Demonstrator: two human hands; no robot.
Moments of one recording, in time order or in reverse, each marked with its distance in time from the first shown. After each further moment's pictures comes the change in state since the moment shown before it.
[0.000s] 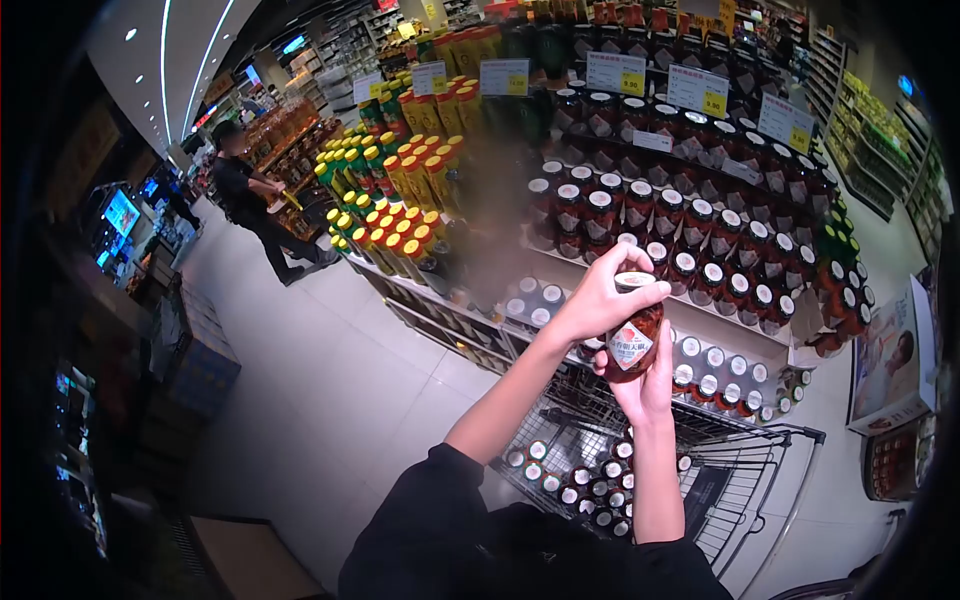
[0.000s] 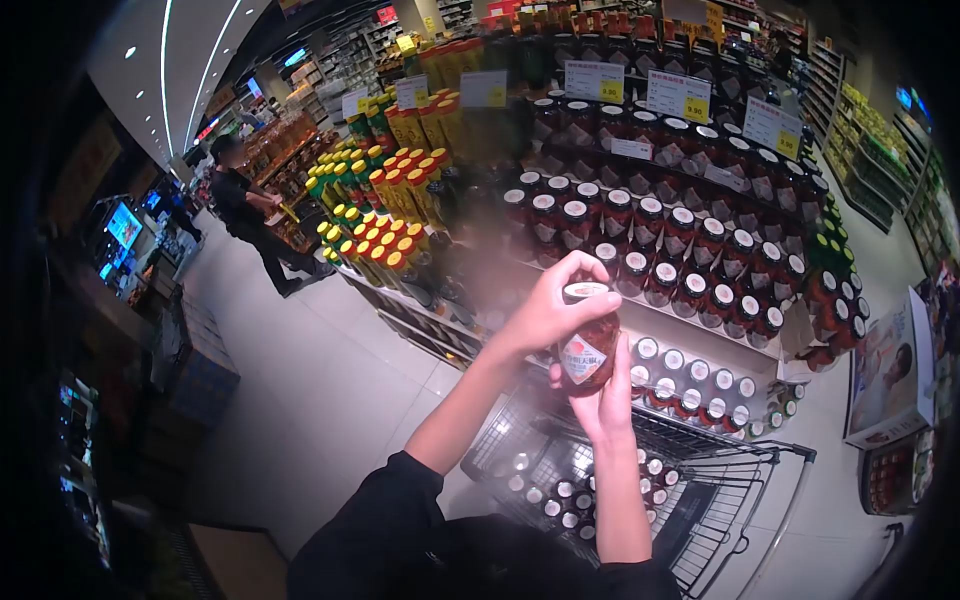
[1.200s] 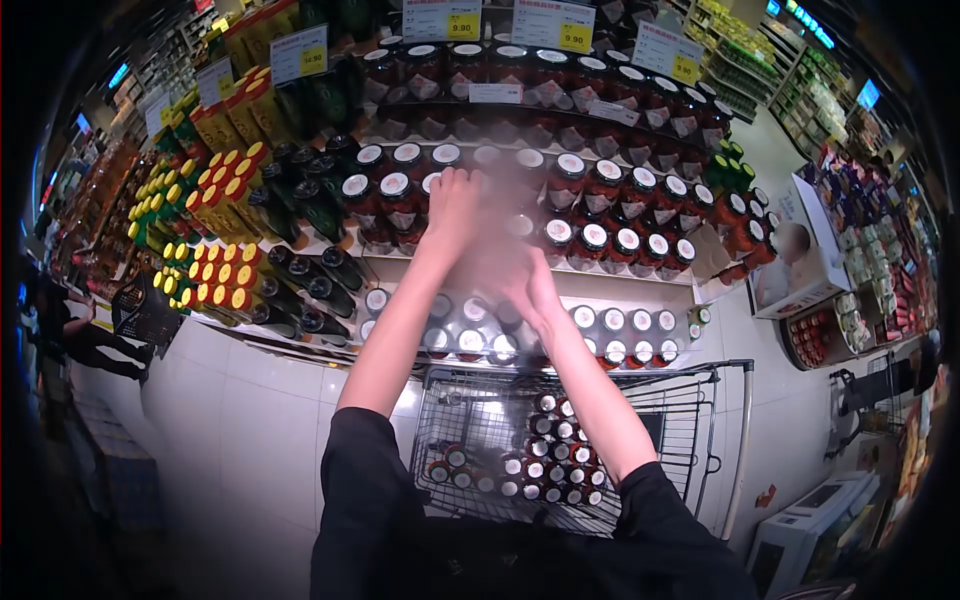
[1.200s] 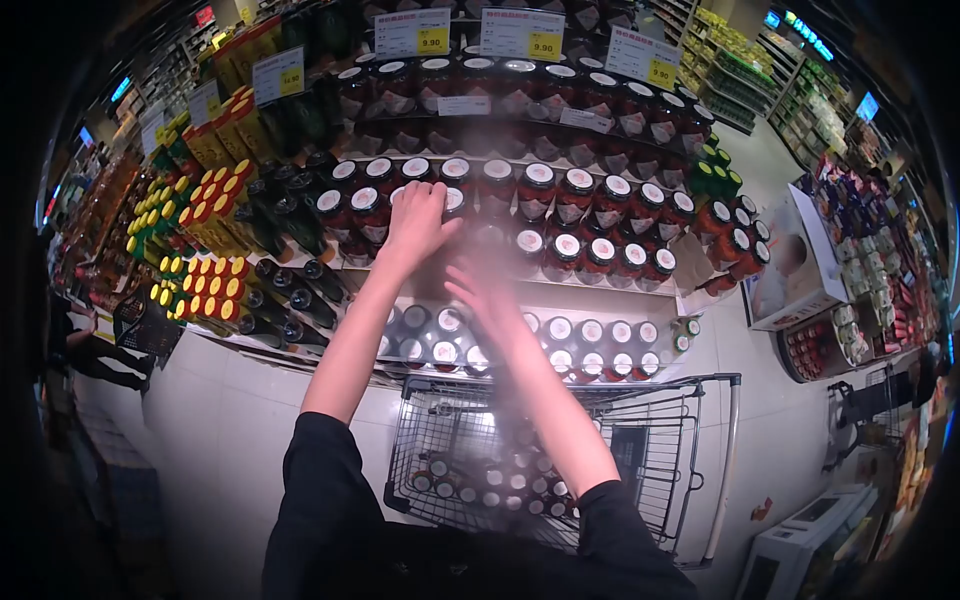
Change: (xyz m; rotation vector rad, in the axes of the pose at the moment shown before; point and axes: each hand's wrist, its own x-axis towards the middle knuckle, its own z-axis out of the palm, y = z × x) left_hand 0.177 -0.189 -0.044 1.226 0.019 0.311; right_hand 0.185 -0.024 -0.143 -0.272 0.180 -0.056
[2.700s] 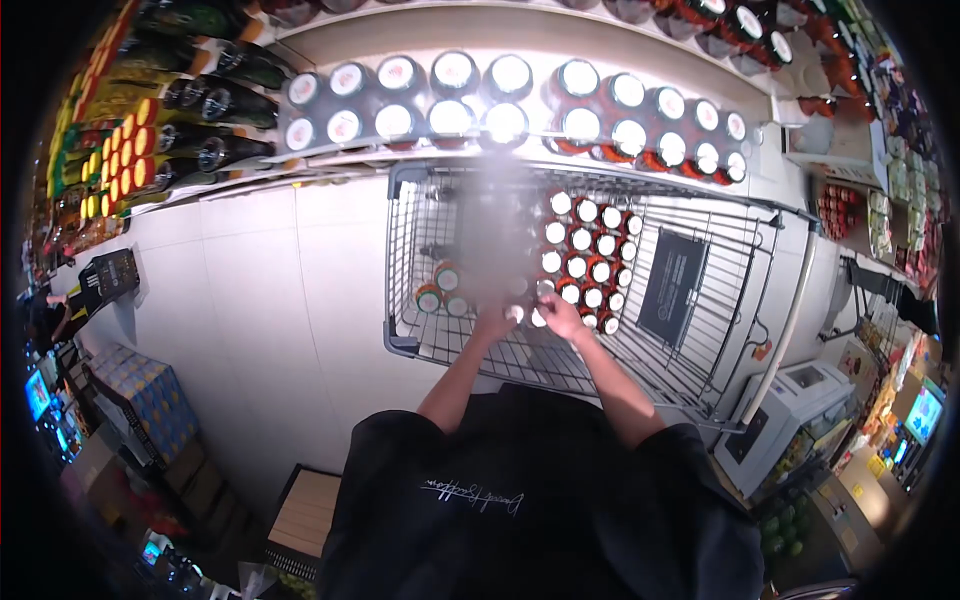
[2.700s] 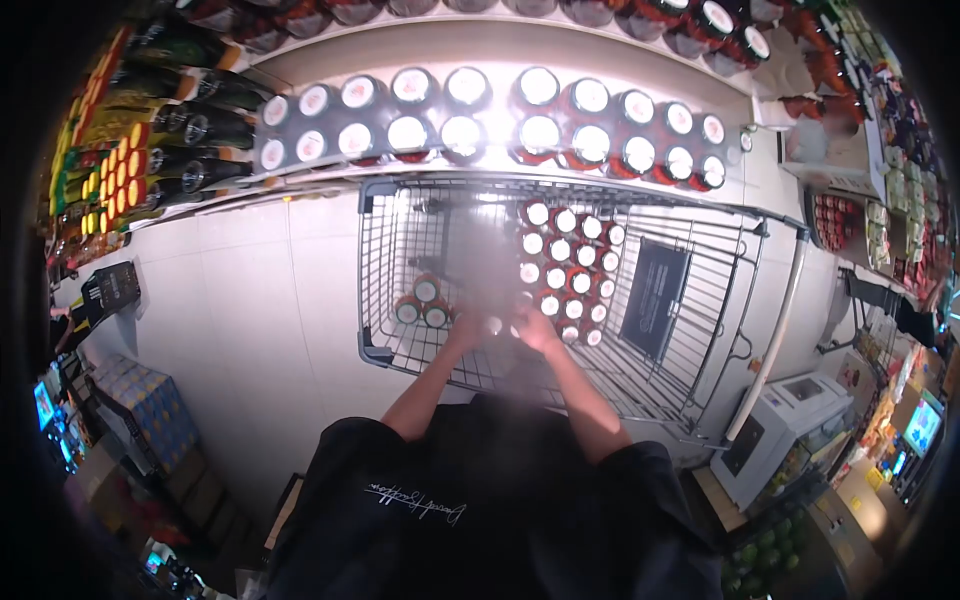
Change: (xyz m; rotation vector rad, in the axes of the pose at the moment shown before) left_hand -0.586 0.201 0.172 -0.861 -0.971 -0.717; right_hand -0.370 0.300 -0.301 -1.260 0.233 0.645
